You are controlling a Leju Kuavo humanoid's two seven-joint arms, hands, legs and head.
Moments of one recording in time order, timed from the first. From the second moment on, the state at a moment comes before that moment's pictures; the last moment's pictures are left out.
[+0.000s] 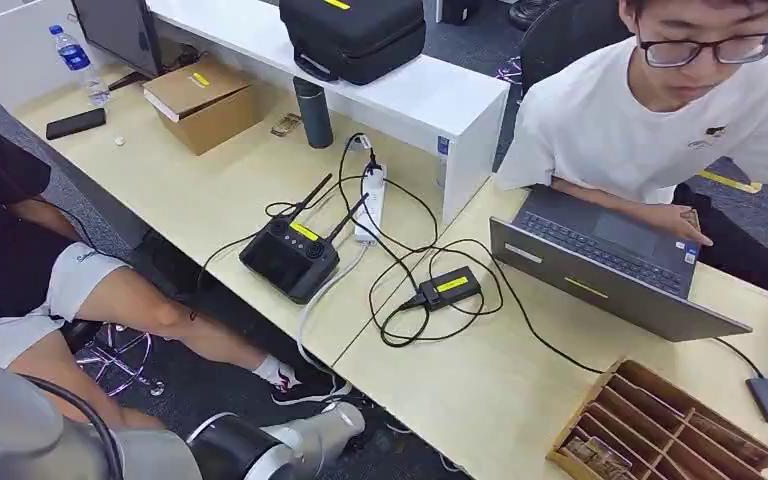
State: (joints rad) left arm -0.32 -0.11 0.19 -0.24 -0.43 -0.01 0.18; right arm -0.03 -0.14 0.39 -1.46 0.99 -0.65 -0.35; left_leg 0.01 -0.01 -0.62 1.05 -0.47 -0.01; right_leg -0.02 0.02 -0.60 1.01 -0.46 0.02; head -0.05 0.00
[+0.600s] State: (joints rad) left arm -0.32 -0.11 0.19 -0.24 -0.44 -0.01 0.18; right arm -0.02 -0.14 0.39 -1.46 0.98 -0.65 -0.35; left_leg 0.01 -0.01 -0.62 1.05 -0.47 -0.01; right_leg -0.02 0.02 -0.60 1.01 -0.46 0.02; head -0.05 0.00
